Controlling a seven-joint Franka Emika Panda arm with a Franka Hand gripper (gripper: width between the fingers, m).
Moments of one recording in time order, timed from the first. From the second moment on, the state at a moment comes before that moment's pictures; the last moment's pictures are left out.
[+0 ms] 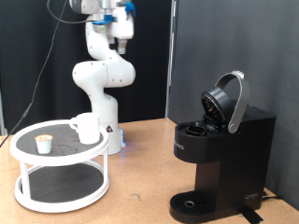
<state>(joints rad) -0.09 -0.75 -0.09 -2.36 -0.06 1.61 2.22</state>
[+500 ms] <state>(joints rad) -0.13 -0.70 -0.22 -2.36 -0.13 1.68 2.05</state>
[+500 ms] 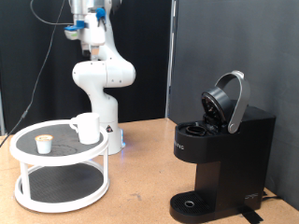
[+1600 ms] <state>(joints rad) -0.17 -0.62 -0.42 -2.36 -0.23 1.79 1.85</state>
